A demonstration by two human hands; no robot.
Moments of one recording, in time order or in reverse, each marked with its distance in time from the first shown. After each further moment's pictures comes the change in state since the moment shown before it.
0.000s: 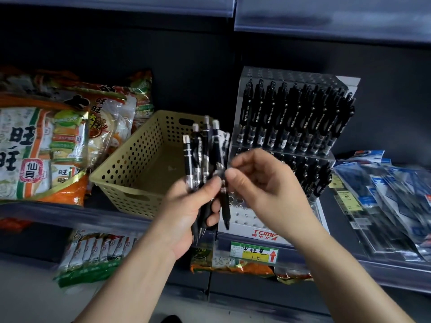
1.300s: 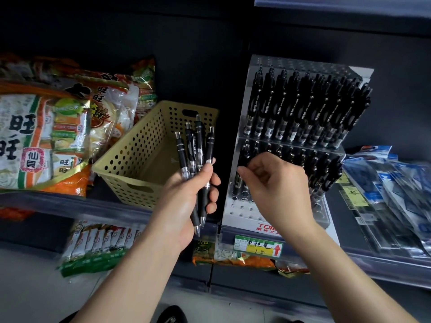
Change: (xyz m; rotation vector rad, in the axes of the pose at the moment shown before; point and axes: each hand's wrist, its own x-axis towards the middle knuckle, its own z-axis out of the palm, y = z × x) left_hand 0.009 -0.006 -0.012 -0.080 0.096 -0.019; right_hand 0.005 0.032 0.010 -0.549 0.283 -0.093
